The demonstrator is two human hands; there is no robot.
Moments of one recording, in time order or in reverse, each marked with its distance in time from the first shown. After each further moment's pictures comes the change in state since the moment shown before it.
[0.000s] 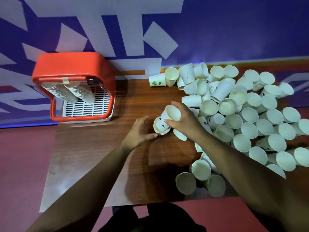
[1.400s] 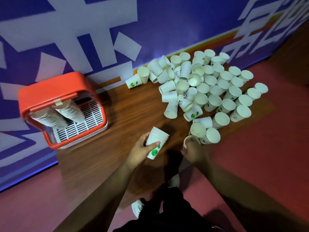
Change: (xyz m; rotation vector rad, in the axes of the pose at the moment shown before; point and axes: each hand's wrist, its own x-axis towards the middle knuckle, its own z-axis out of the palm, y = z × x) left_hand -0.105 -0.036 -0.029 -0.157 -0.397 -0.004; right_hand -0.198 0.037 0.125 -0.397 0.157 0.507
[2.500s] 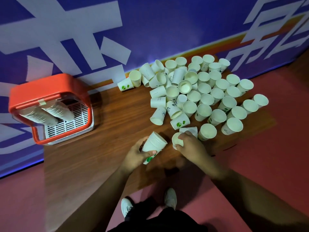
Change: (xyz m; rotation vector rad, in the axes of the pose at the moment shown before) left_hand 0.021 0.023 0.092 0.127 0.095 0.000; right_hand 0.041 0.065 -0.082 0.053 0.064 -0.215
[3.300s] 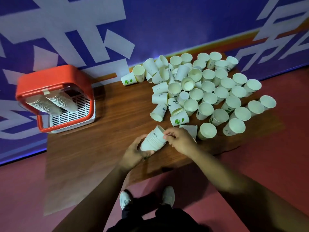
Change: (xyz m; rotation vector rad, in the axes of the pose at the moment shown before) left_hand -0.010 -0.007 0.026 -0.021 0.119 -0.007; right_hand 0.005 -0.023 -0.021 0.509 -0.160 -0.124
